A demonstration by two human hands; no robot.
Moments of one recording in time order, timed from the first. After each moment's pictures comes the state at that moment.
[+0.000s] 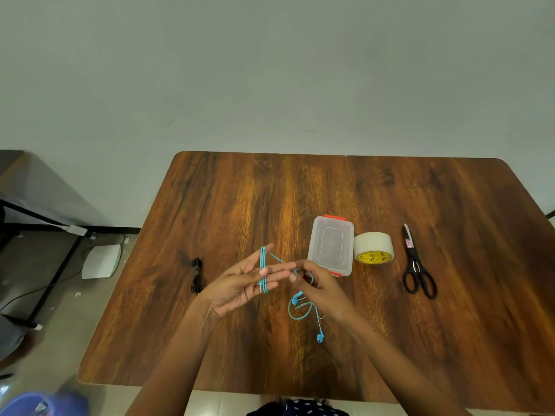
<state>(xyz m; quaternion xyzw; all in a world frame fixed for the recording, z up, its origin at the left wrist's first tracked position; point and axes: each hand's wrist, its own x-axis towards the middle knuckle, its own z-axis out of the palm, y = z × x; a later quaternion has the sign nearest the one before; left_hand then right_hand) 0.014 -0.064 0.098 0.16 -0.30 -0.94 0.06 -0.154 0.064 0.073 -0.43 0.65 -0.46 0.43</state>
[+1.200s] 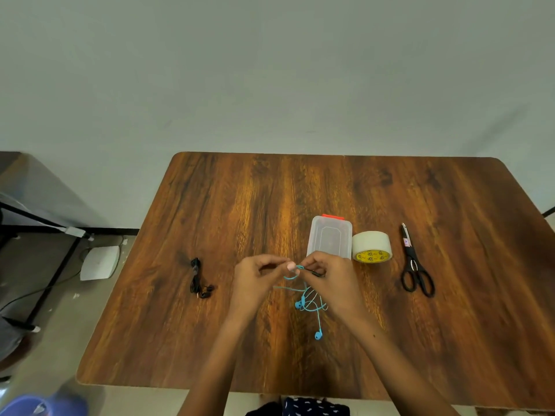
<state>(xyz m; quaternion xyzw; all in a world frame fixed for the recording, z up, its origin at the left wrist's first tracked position) -0.016 -0.020 0.116 0.39 -0.70 -0.54 0.26 -0.158 0.068 0.108 -0.43 0.77 -0.41 0.24</state>
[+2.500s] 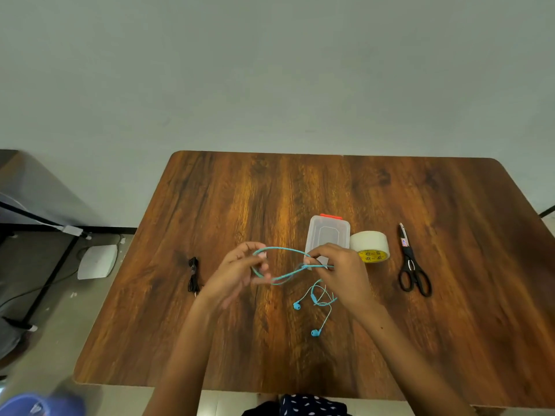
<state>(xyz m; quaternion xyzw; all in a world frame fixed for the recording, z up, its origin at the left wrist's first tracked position) -0.001 -0.061 0.112 0.36 -0.43 -0.81 0.18 -0.184 0.070 0.111 -0.51 0.78 -0.34 0.13</state>
